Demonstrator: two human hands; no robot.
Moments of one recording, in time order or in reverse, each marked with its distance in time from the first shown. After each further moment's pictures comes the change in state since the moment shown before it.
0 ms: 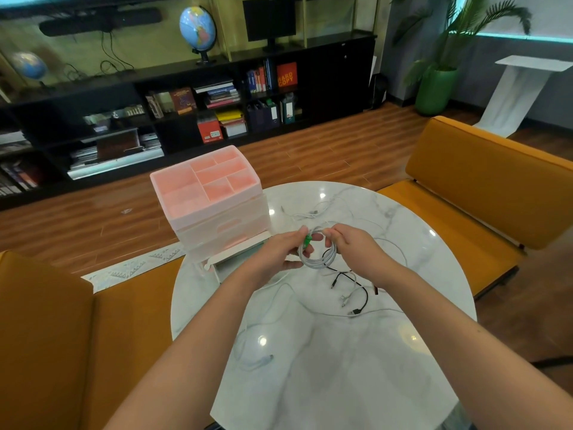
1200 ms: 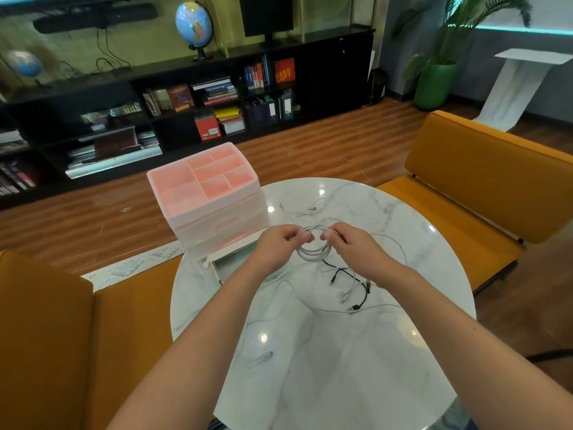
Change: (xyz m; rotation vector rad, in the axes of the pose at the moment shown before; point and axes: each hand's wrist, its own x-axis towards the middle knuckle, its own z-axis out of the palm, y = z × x) left_hand 0.011 -0.002 0.002 0.421 0.237 0.160; right_hand -0.007 0.007 -0.001 0.052 -0.025 0.027
